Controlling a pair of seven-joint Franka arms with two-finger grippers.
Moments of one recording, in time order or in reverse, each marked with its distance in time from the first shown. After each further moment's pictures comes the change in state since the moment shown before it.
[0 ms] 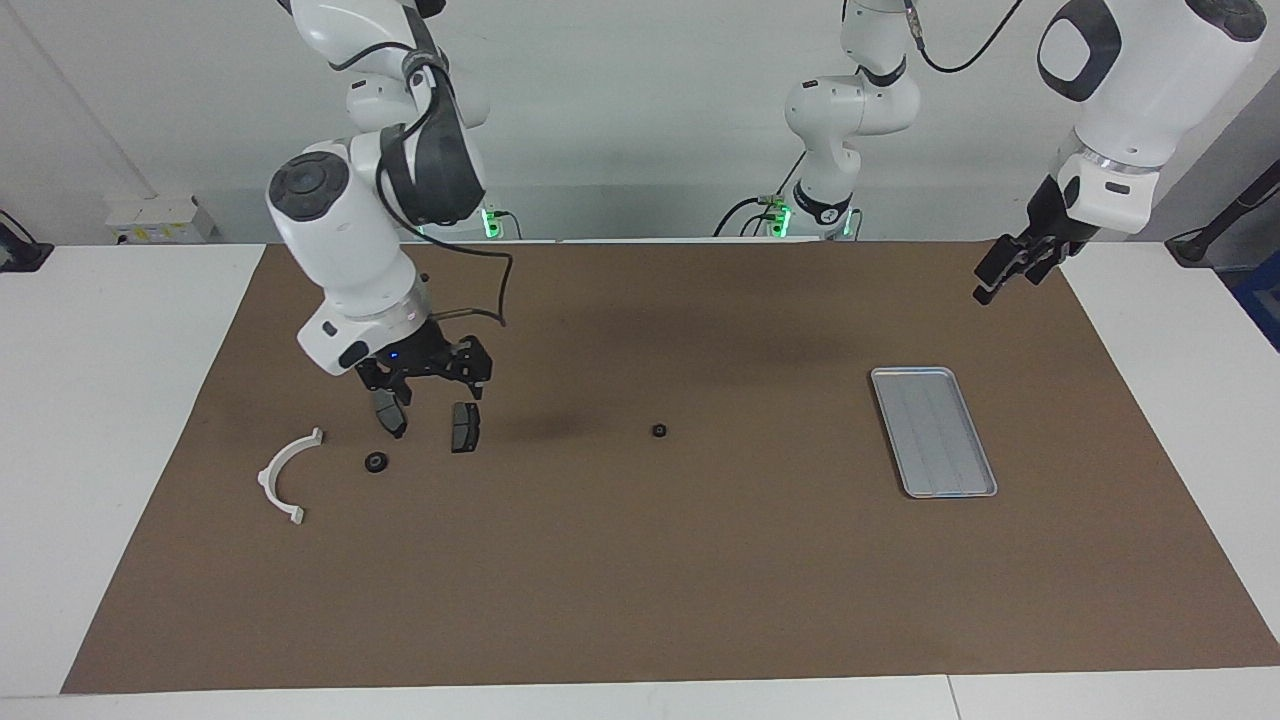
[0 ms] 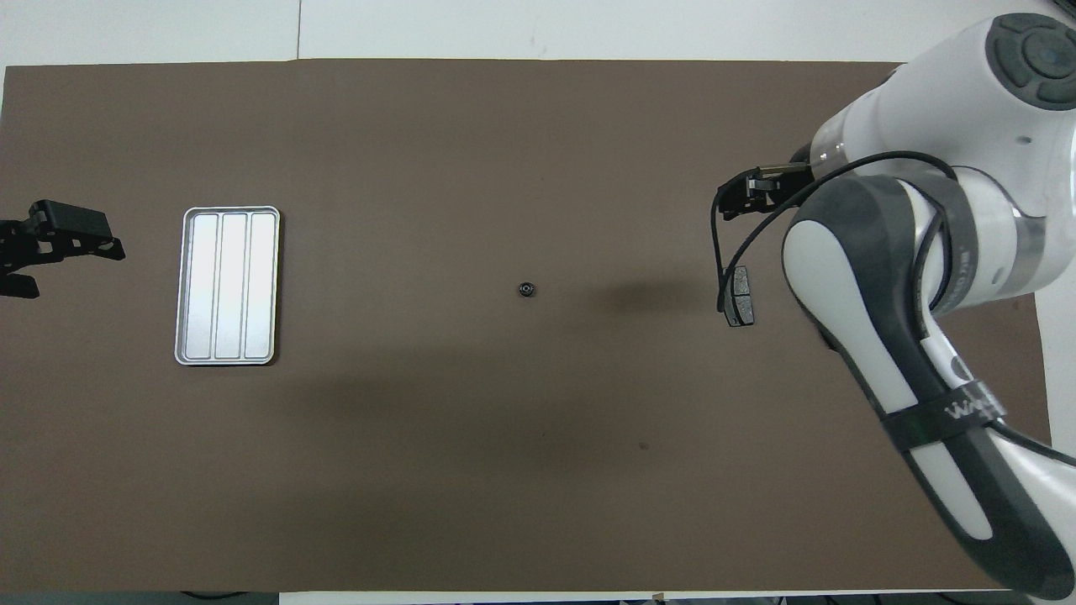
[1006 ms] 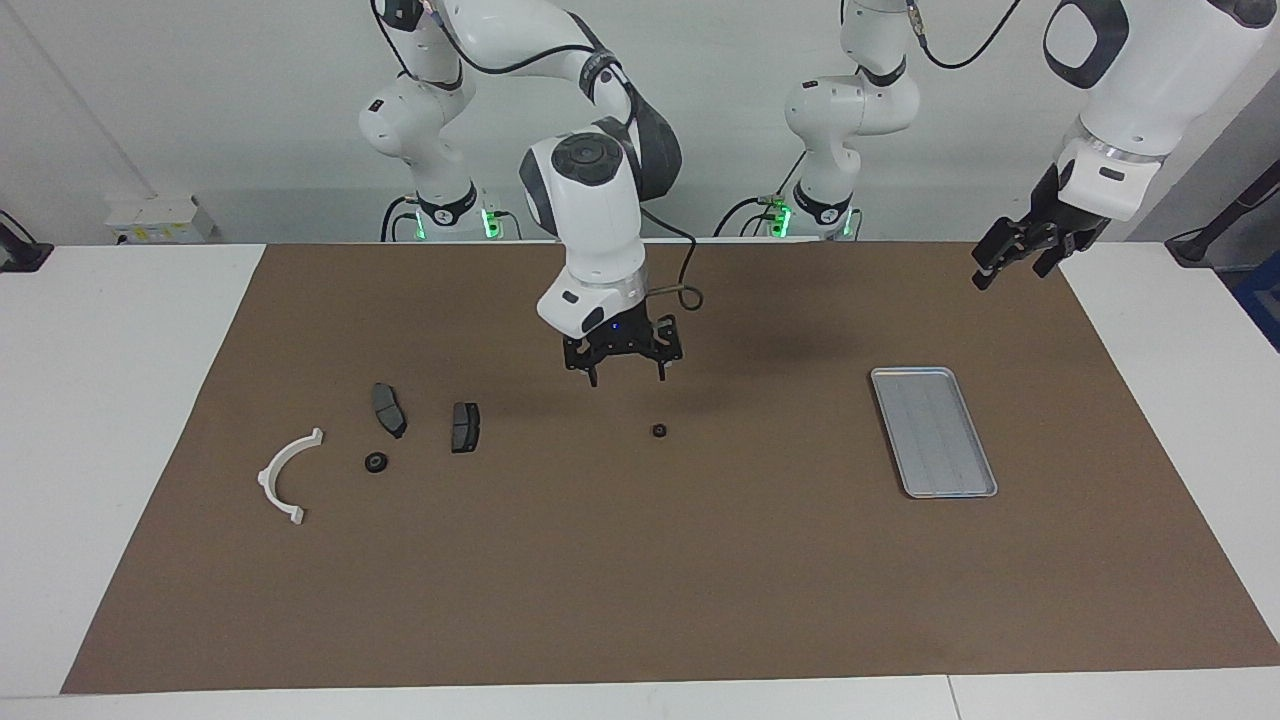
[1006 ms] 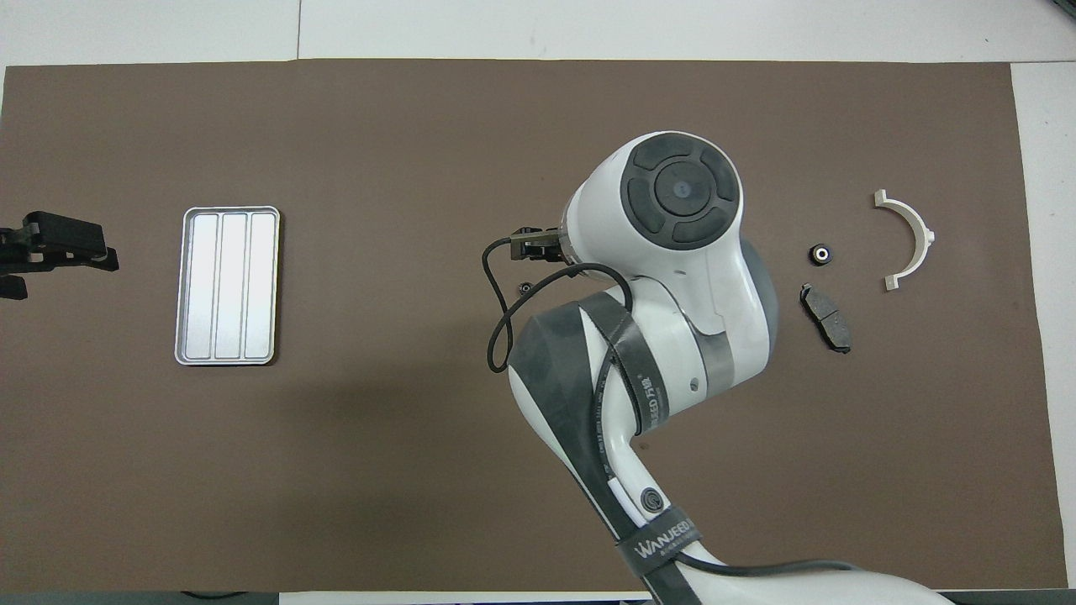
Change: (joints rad) left arm 0.007 -0.002 -0.006 0.031 0.011 -0.040 0.197; right arm 0.764 0.189 -0.569 0.021 0.239 0.172 0.156
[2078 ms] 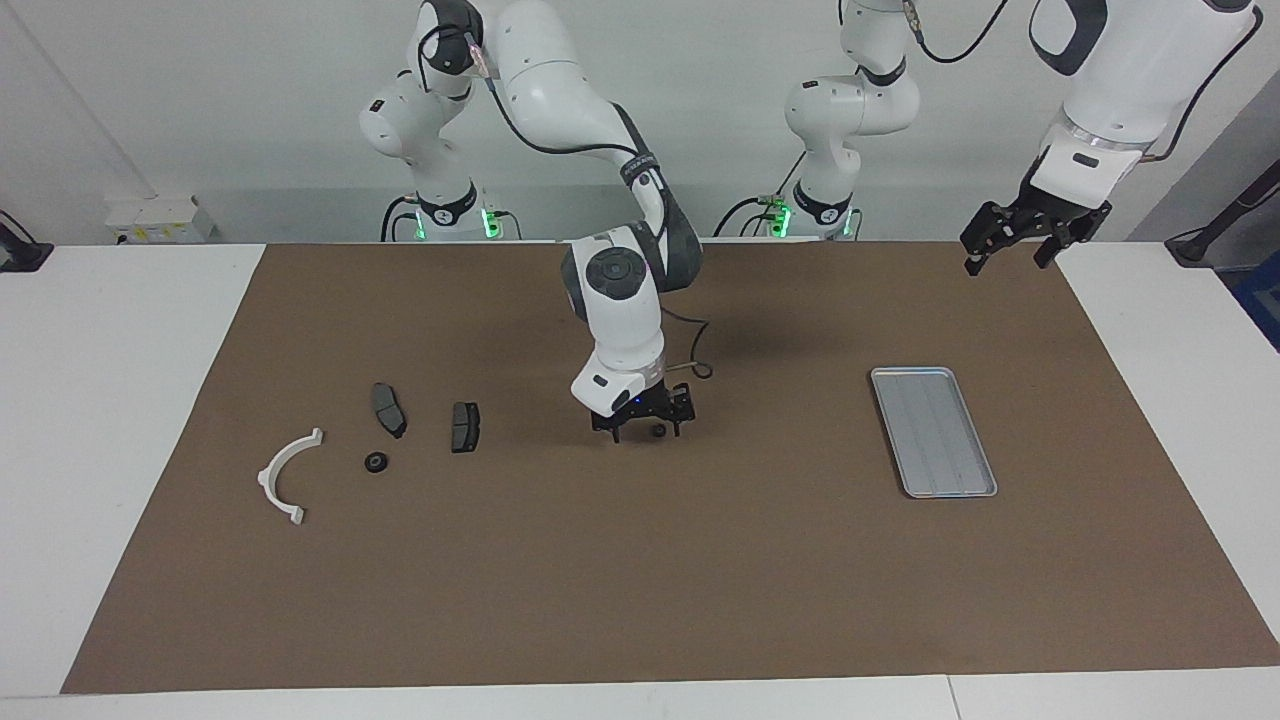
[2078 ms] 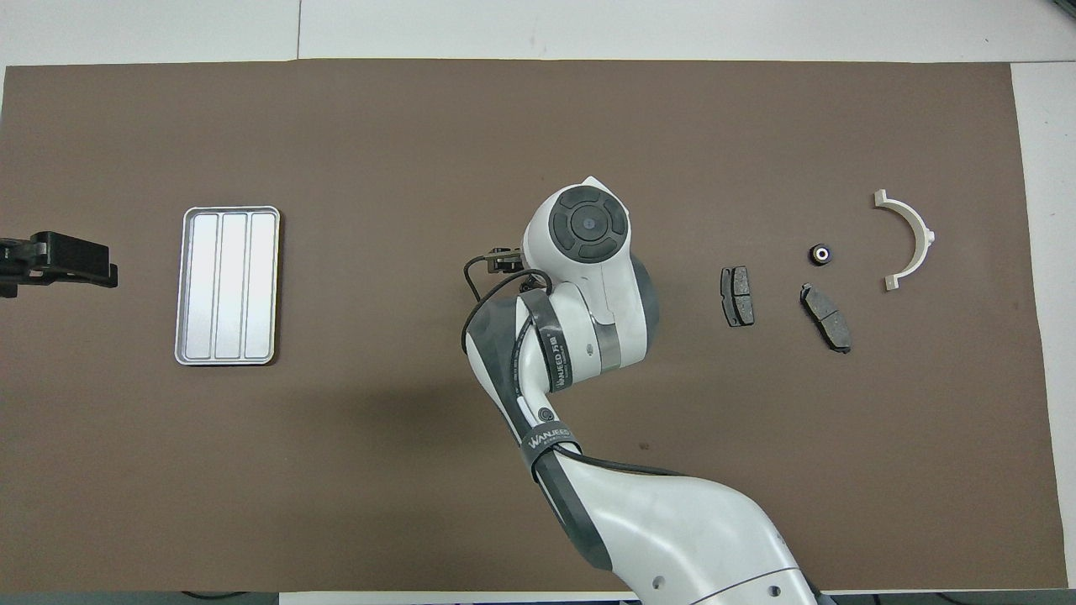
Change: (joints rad) left arm 0.002 -0.004 -0.041 0.025 0.040 -0.055 0.041; right arm 0.027 0.223 -0.009 -0.008 0.204 0.155 -0.126
